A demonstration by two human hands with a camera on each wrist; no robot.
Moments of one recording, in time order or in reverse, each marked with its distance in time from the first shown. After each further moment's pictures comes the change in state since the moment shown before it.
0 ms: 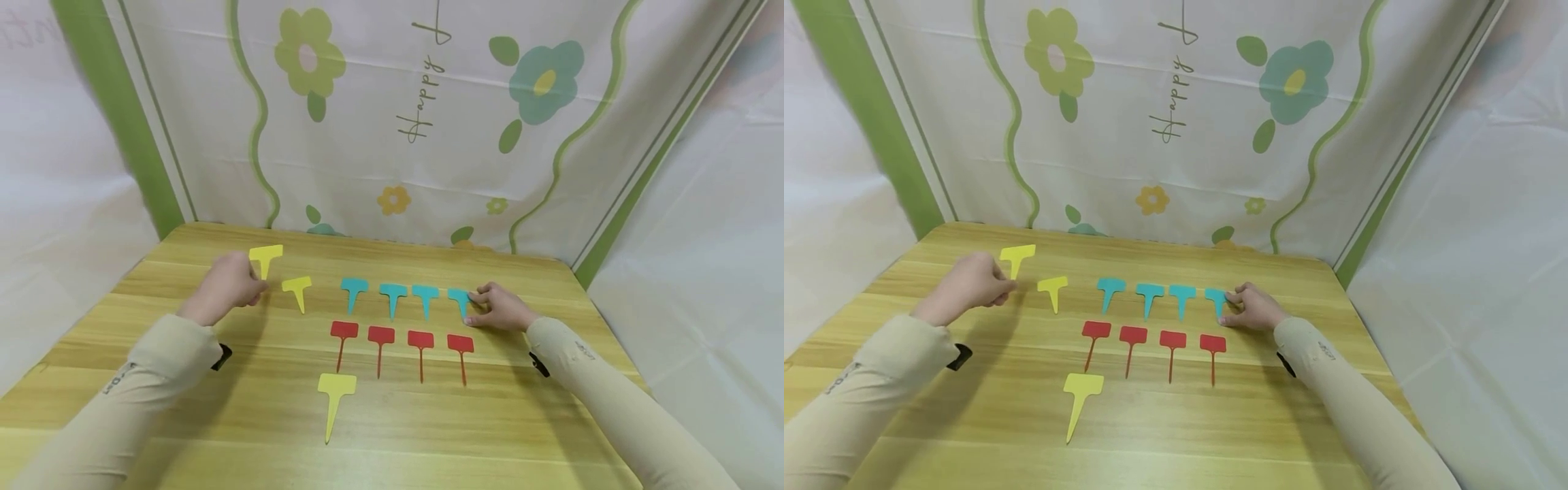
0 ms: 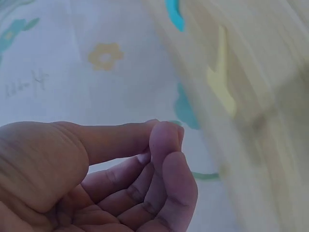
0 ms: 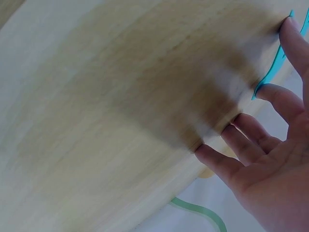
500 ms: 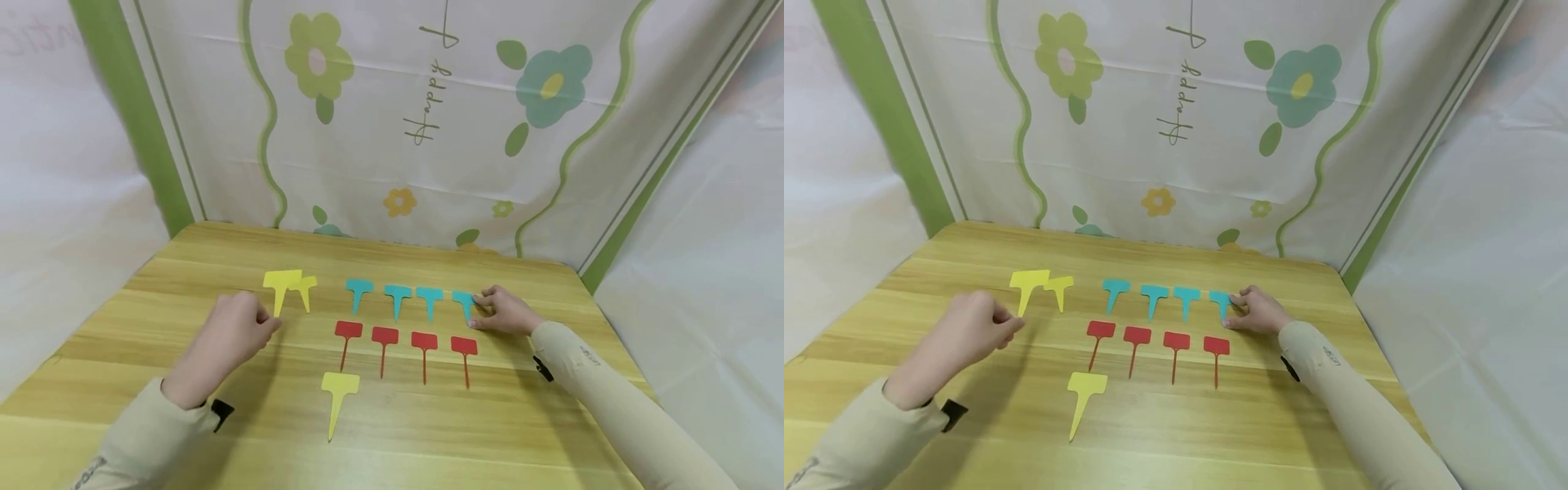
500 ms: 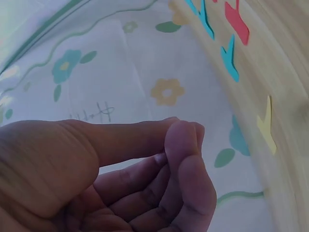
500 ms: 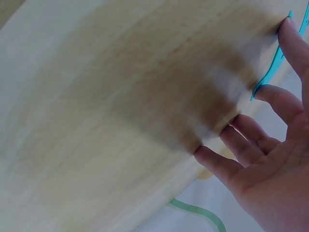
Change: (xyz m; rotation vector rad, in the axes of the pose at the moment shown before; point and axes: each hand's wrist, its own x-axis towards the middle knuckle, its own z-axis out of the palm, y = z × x) left_hand -0.080 0.042 0.030 0.007 0.196 0.087; right_hand 0.000 0.002 0.000 -0.002 0.005 -0.006
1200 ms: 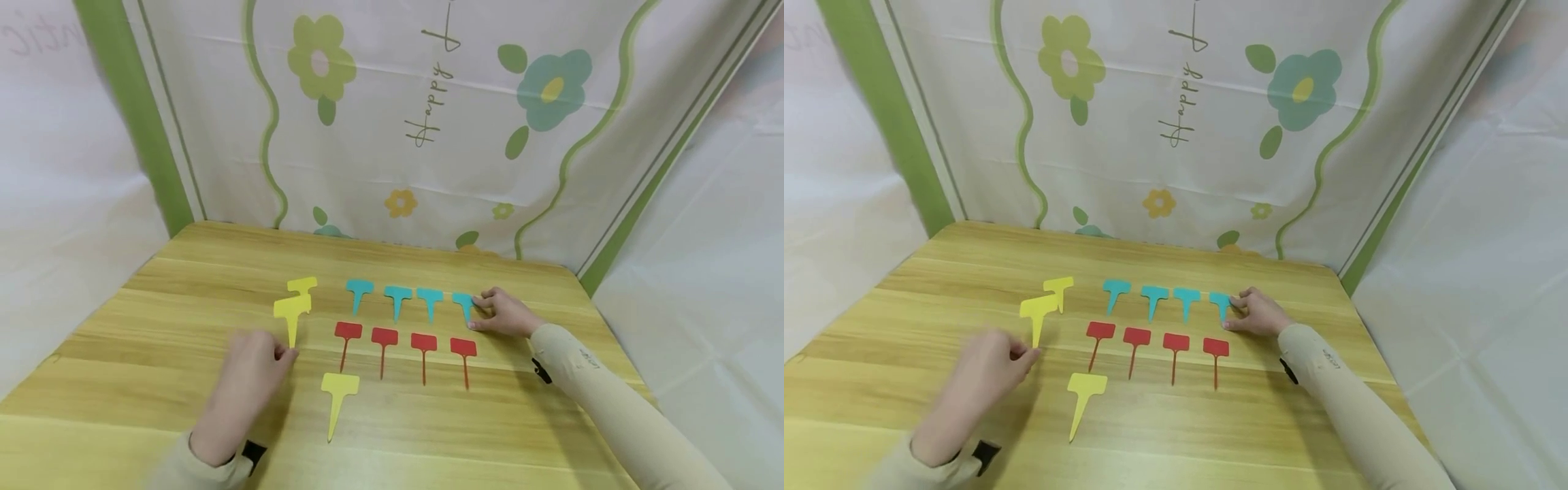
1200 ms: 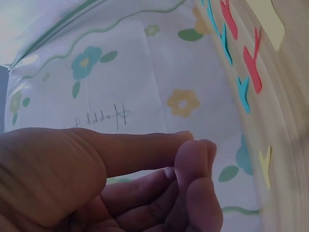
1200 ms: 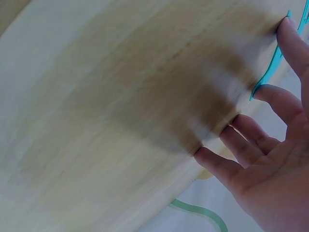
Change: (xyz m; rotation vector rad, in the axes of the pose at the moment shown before) left_hand -0.033 0.019 0.041 -0.066 0.081 -0.118; right_hand 0.000 -0.001 0.000 0.014 0.001 -0.005
